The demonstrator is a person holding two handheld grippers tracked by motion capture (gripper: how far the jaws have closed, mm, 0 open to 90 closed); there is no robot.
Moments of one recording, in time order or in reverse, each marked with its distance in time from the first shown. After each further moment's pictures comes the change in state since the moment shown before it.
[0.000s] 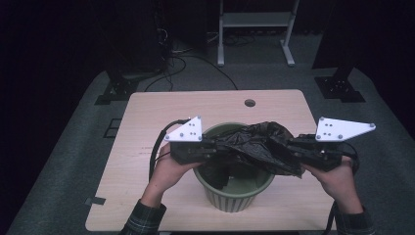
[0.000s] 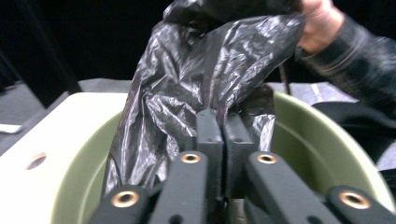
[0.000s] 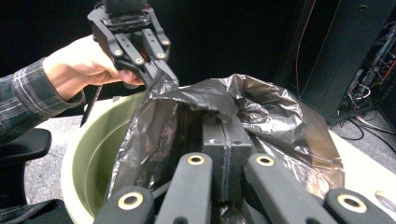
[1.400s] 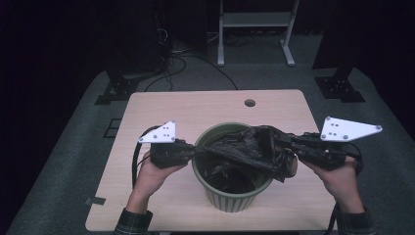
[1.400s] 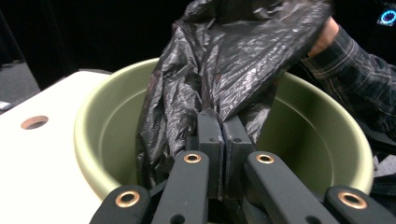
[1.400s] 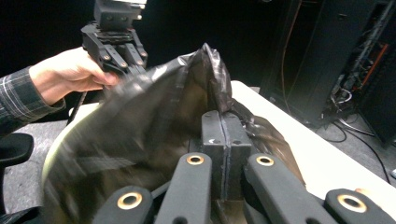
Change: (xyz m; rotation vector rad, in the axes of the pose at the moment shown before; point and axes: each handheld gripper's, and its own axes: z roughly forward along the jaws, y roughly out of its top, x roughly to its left) left arm 0.009 -0.044 -0.032 -0.047 0.014 -0.139; right arm -0.004 -0.003 -0.005 -0.022 -0.049 -0.009
